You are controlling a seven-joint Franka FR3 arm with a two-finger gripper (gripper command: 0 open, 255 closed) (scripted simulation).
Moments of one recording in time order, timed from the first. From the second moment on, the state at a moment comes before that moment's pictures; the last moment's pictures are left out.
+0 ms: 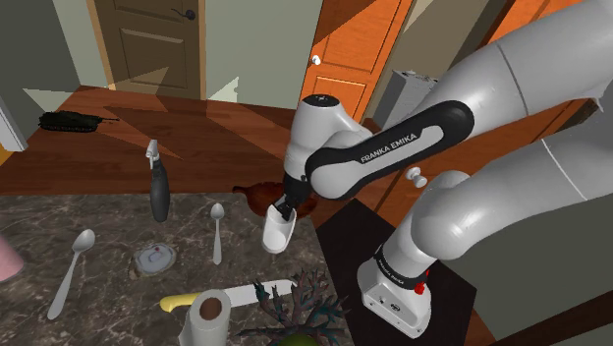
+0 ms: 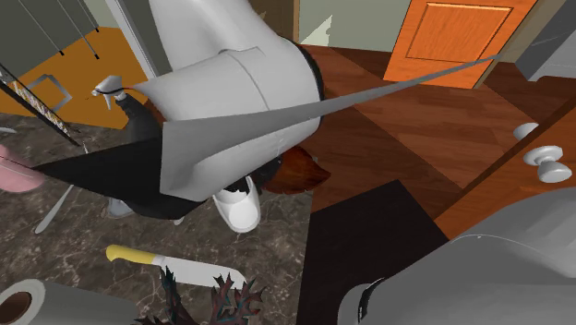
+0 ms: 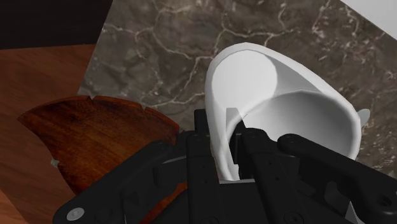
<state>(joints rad) 0.08 -0.45 0.42 -2.93 0.25 2.48 0.29</state>
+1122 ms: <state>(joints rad) 0.10 -0.67 0.35 -2.82 0.23 2.15 0.27</state>
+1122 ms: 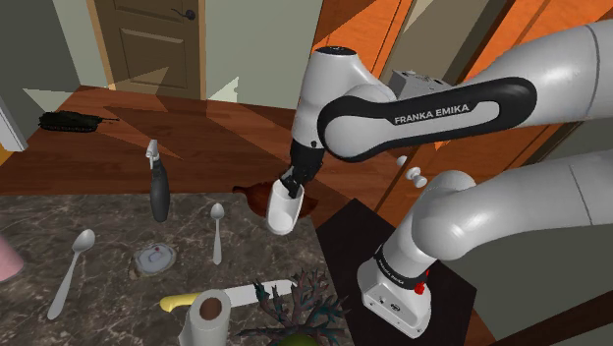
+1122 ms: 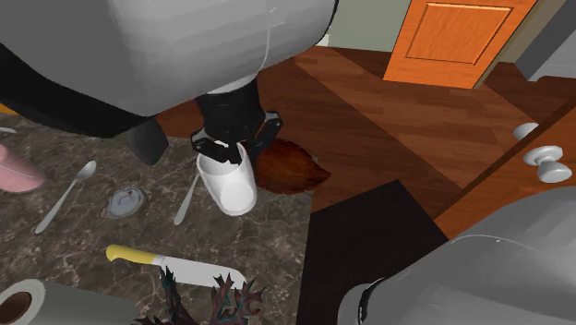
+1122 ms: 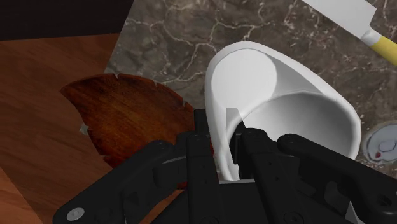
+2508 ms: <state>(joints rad) -0.13 -0.32 0.16 -2.53 0.03 2.21 0.03</state>
